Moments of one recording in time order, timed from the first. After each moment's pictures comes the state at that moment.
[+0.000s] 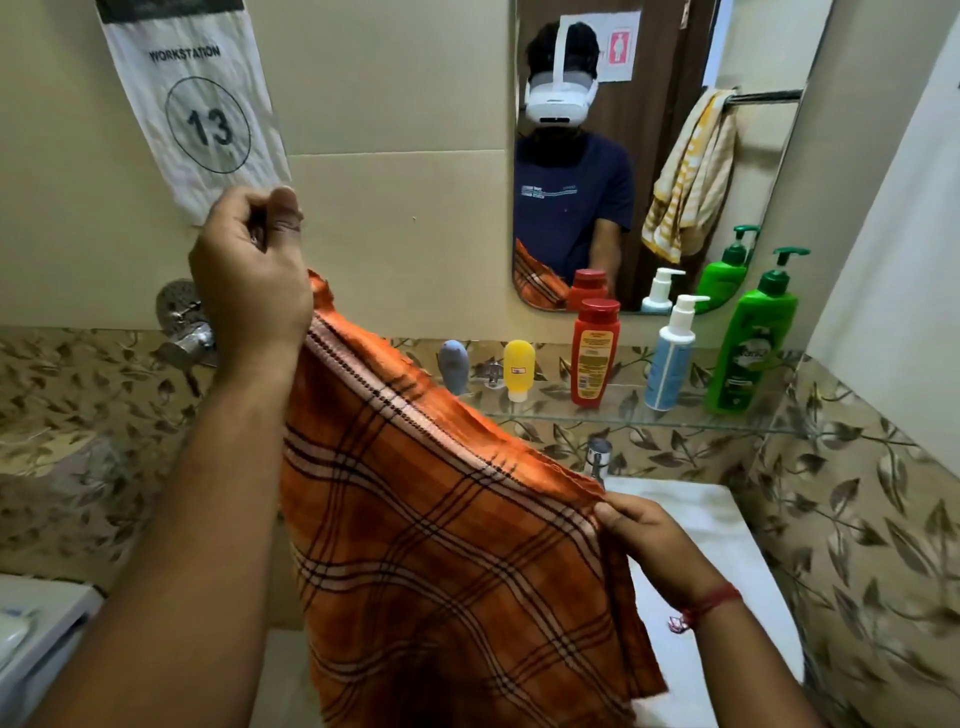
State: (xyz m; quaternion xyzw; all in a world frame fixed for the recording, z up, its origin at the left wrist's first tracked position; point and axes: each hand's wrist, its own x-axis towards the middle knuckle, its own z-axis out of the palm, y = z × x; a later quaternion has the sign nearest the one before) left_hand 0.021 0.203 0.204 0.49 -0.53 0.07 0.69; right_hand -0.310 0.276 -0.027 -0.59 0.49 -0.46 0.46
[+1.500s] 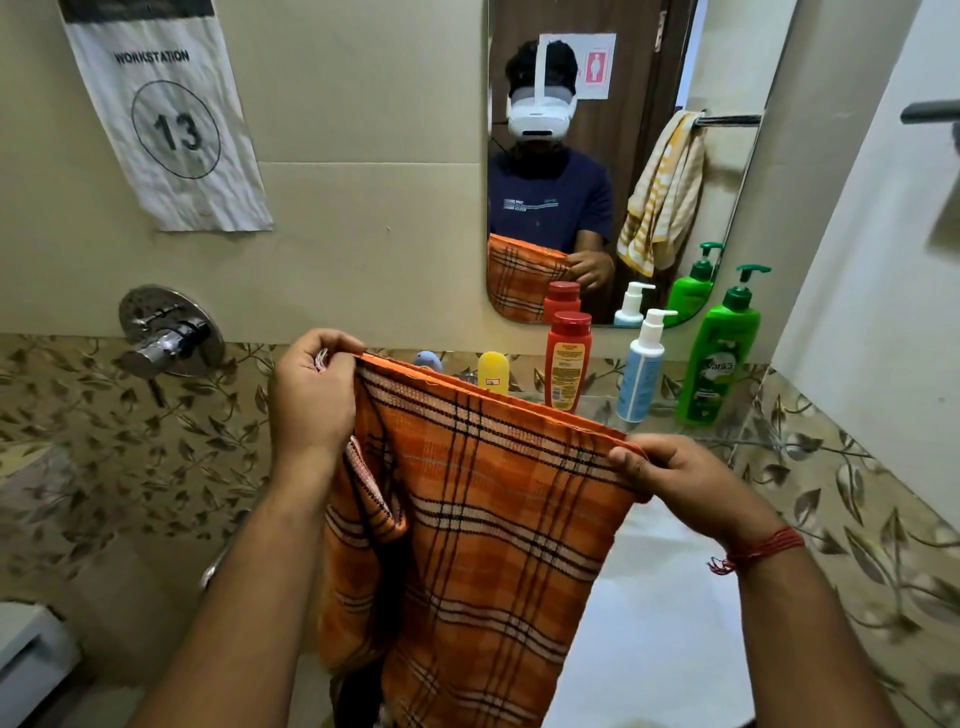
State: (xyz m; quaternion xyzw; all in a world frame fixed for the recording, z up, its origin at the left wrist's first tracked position) left_hand -0.020 0.202 0.115 0.52 -0.50 -0.22 0.66; right_hand -0.358 0.271 0.070 -0.69 0.51 -0.37 0.35
